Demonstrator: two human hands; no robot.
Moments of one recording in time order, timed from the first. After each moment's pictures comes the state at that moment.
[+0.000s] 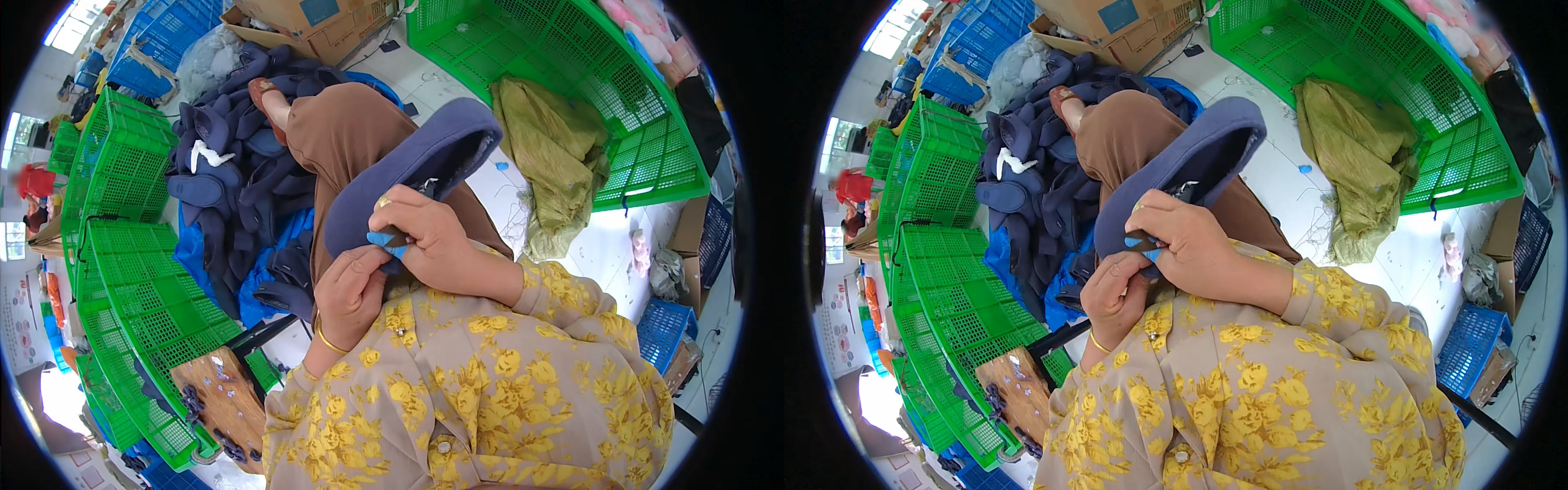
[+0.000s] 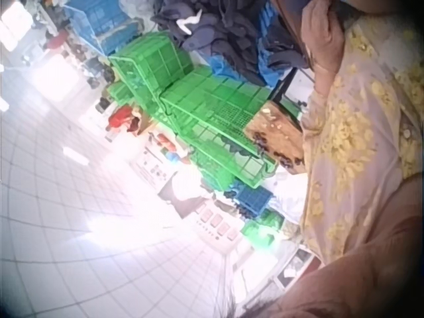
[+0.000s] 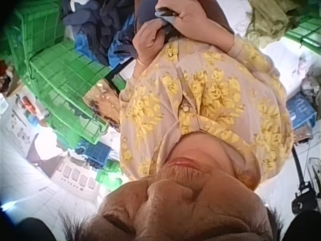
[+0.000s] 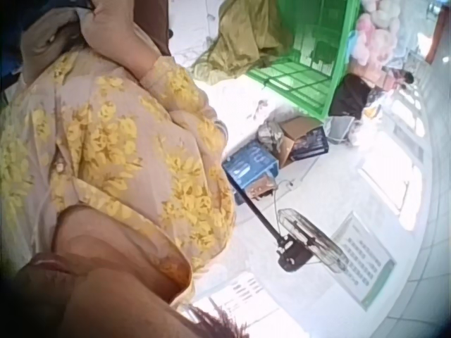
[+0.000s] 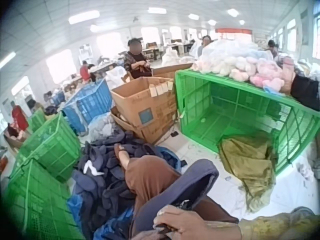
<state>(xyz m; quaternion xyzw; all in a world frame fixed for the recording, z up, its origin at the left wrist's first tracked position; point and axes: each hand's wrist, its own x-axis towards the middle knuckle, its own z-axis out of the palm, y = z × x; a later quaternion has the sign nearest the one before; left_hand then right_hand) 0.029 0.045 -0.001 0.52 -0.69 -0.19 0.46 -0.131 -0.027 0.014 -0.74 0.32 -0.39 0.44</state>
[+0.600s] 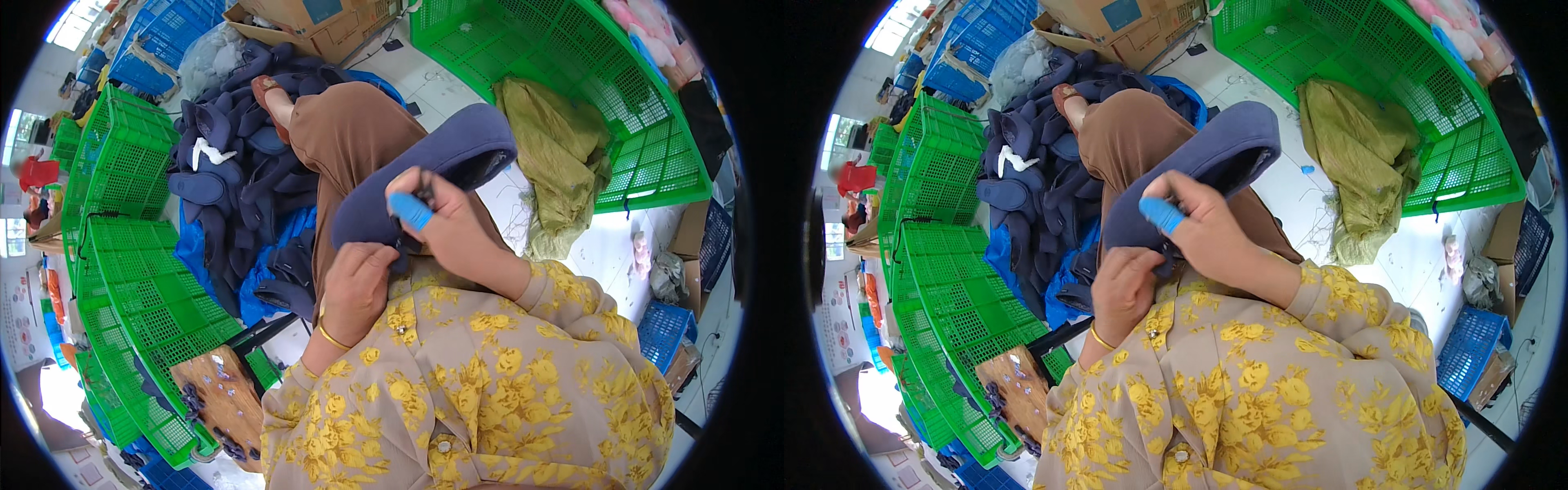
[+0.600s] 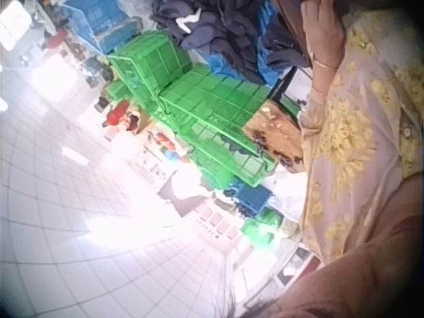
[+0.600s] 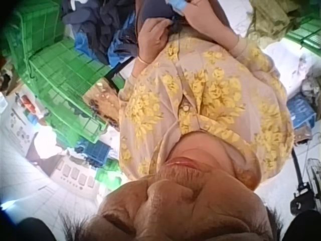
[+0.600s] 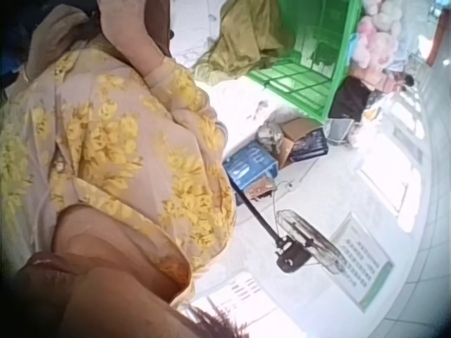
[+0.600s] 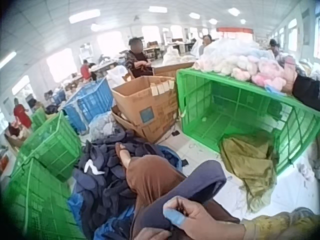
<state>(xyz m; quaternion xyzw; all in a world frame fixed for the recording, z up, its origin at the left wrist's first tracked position) 0.034 0.037 -0.007 0.49 -0.76 -0.16 0.39 -0.129 -0.034 0.012 -0.44 0.32 -0.43 0.72</state>
